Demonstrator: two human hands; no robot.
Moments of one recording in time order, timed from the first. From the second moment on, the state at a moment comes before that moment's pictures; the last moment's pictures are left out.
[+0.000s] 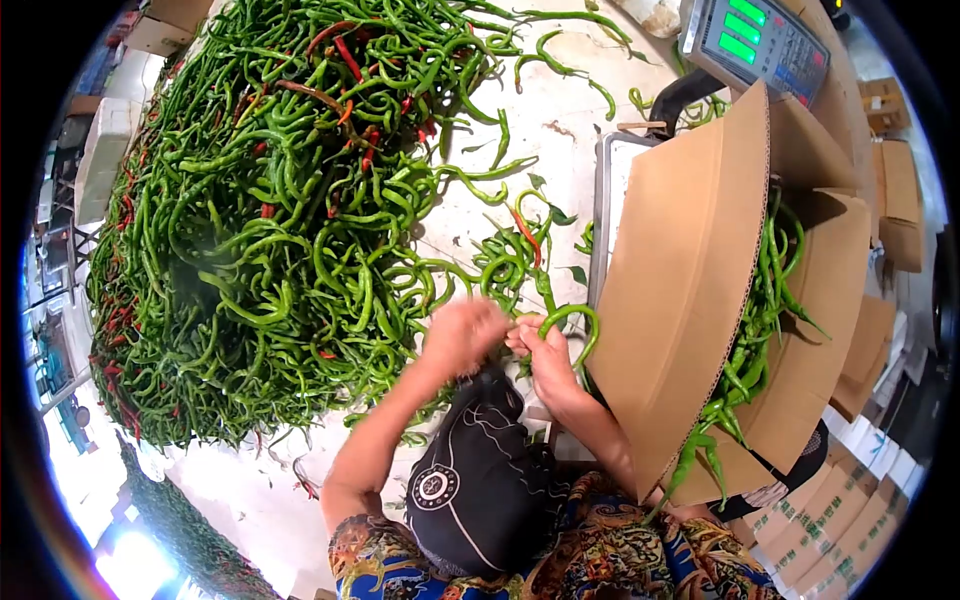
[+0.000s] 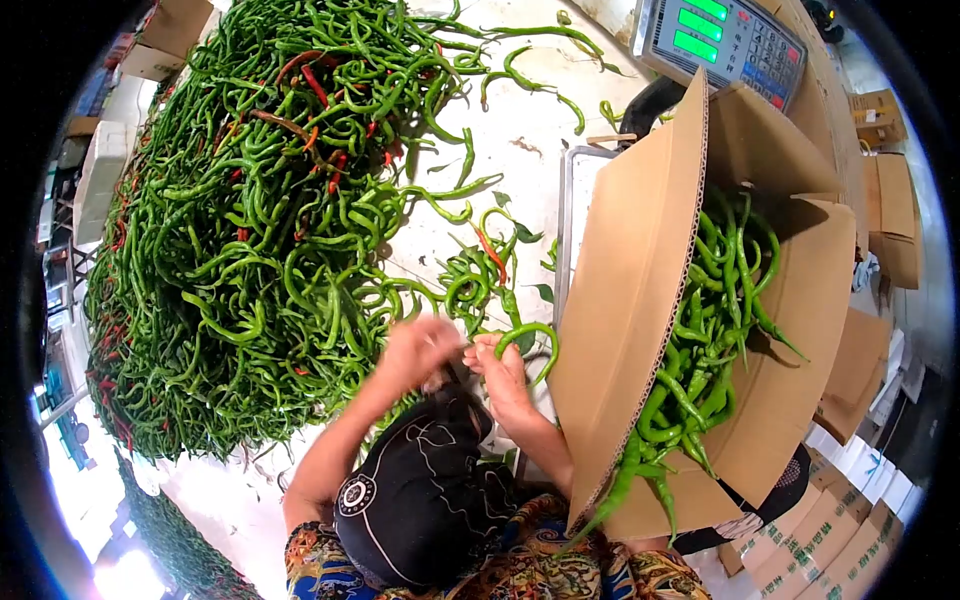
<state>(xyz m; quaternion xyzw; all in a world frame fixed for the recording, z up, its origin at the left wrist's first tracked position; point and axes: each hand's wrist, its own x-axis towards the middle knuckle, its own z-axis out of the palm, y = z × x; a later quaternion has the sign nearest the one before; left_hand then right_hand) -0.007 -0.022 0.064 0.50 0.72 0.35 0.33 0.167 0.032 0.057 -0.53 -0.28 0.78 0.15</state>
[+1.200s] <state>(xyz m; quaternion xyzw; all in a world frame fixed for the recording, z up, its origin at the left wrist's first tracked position) 0.023 -0.096 0.030 0.34 0.86 0.32 0.19 0.186 0.037 0.054 -0.56 -0.34 0.76 0.02</state>
